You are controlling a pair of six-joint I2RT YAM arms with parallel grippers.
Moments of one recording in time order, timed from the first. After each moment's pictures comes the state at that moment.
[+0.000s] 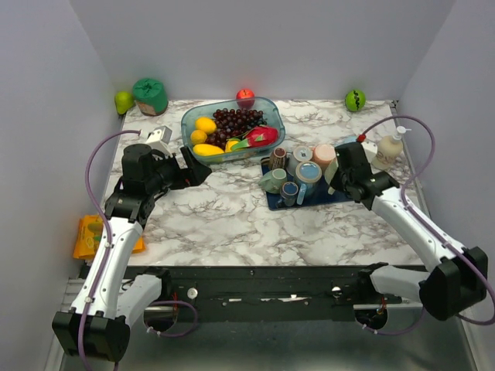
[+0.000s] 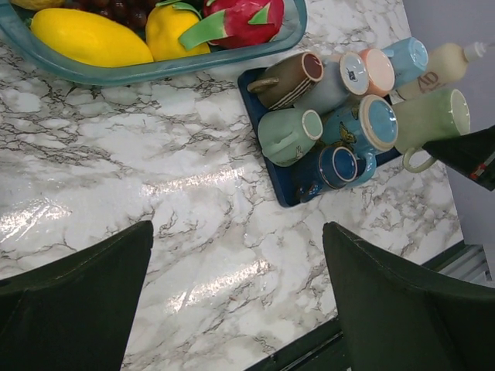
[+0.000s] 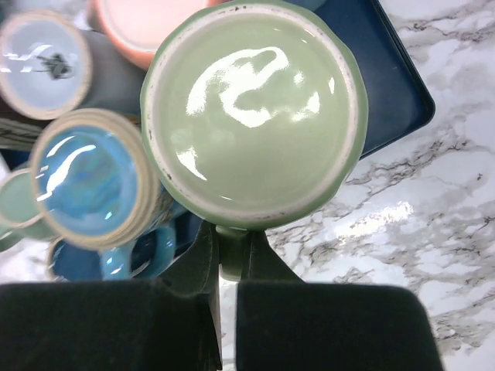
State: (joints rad) left arm -0.13 0.91 0.91 -0.44 0.41 -0.44; right arm 0.39 1.22 0.95 -0.60 0.43 0.66
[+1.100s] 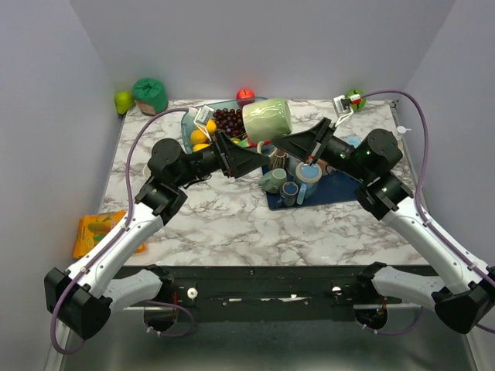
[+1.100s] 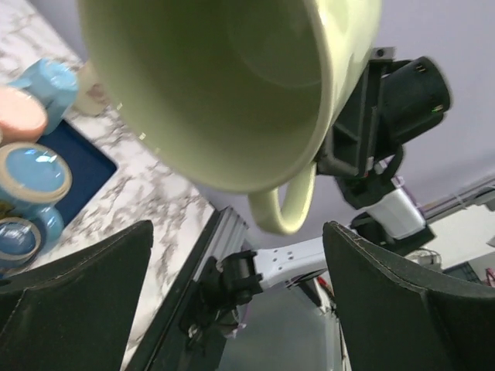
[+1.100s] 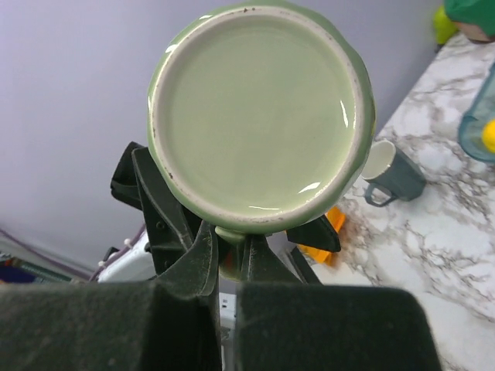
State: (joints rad) left arm -0.56 1.05 0.97 0.26 0.60 -0.97; right arm 0.59 1.07 1.10 0.16 -0.44 0.98
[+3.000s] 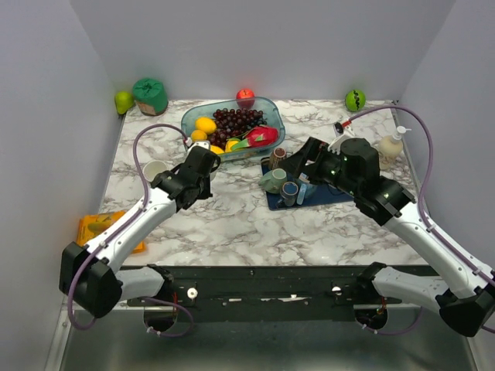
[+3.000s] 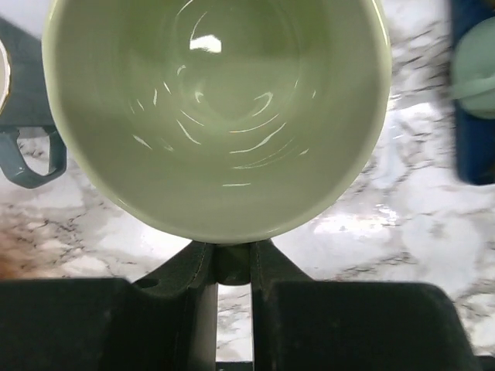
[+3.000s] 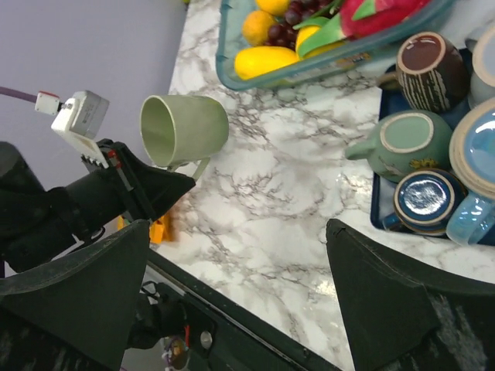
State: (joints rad) left arm -0.56 1.19 1.02 -0.71 -0.33 -0.44; right arm 0.65 1.03 1.08 -0.38 0.00 0.76
